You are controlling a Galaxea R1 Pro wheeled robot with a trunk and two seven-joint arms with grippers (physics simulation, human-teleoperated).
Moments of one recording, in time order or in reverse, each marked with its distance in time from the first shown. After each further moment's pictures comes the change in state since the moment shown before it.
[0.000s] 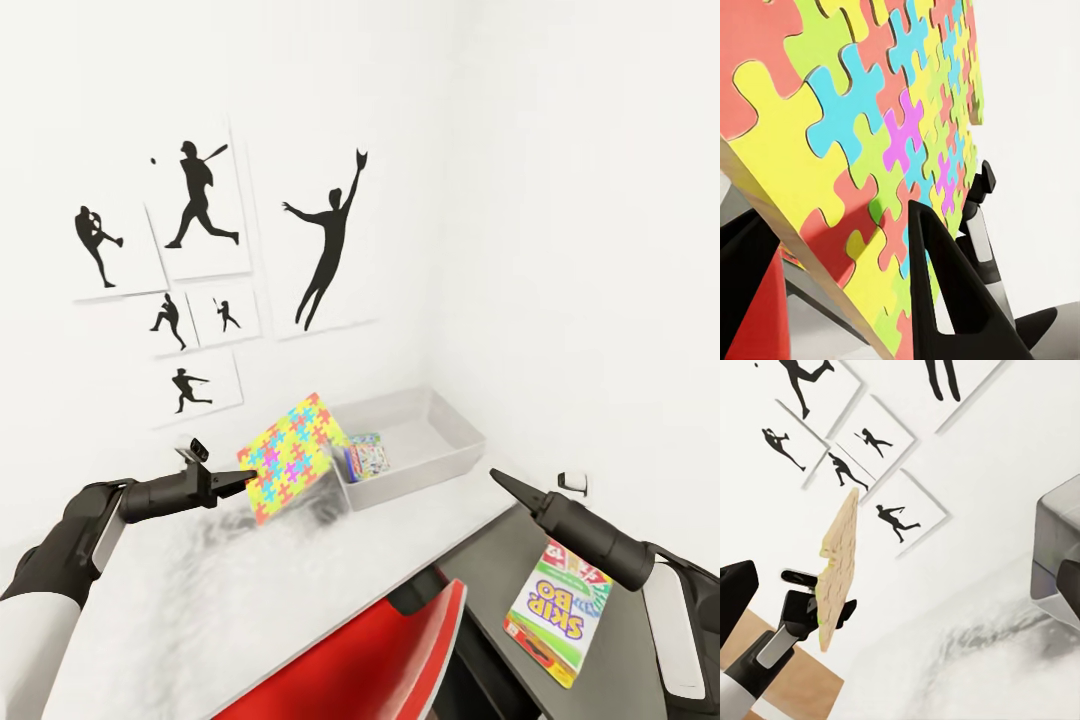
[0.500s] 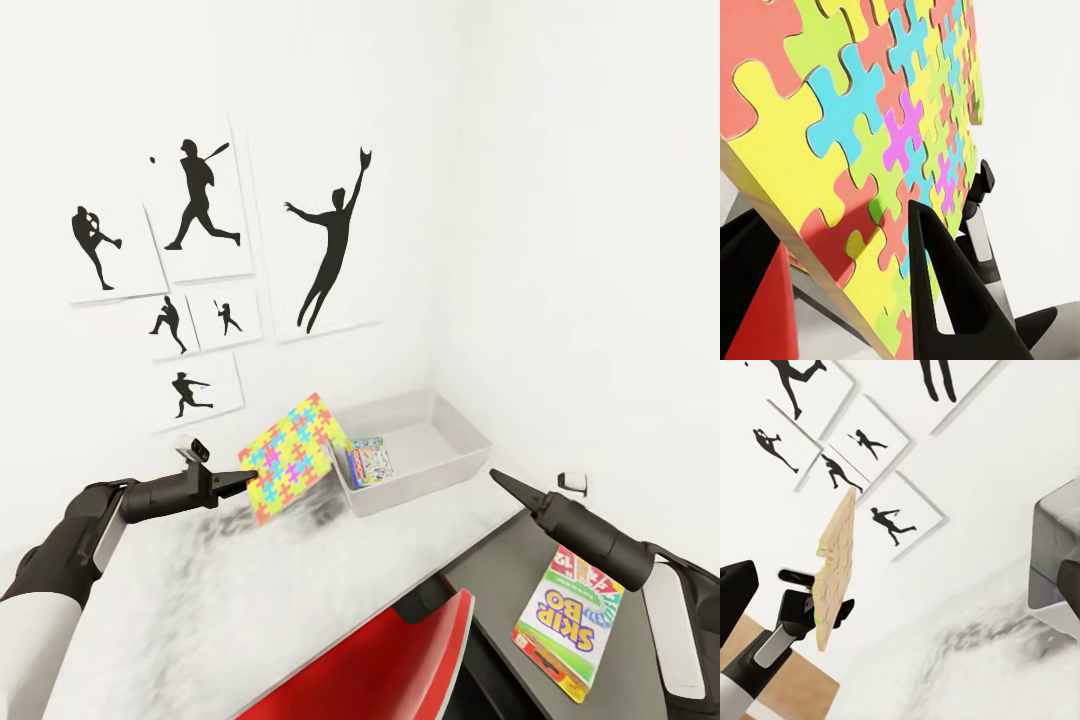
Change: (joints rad) left arm 0.000 -0.003 -0.002 0.000 -0.001 -0.001 0.000; right arm 0.000 0.000 -0.001 0.001 0.006 0.000 -0.001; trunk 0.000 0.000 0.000
